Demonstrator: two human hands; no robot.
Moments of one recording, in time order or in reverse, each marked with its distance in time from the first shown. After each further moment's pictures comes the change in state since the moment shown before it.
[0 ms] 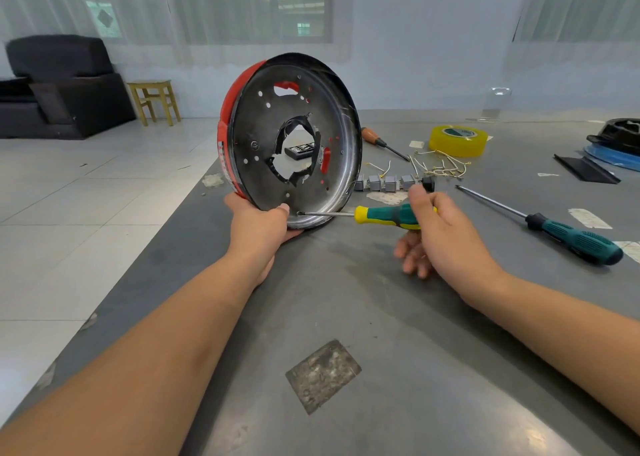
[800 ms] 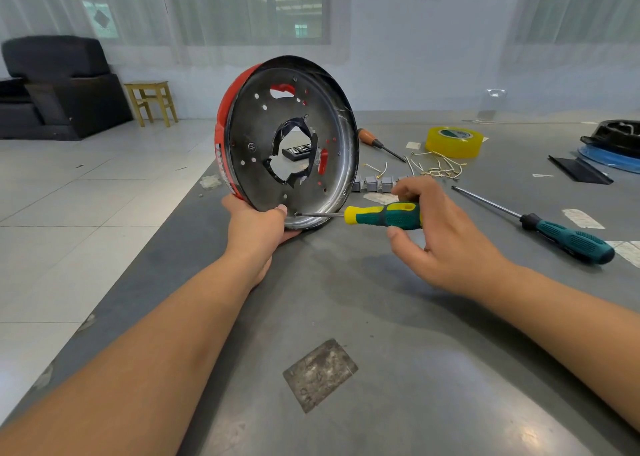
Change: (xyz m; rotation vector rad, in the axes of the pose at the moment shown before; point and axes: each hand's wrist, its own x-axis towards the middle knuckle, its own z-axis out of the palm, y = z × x) left_hand 0.003 -0.002 0.000 0.007 0.001 -0.005; right_hand 0.000 -0.001 -0.022 -0.686 -0.071 -0.765
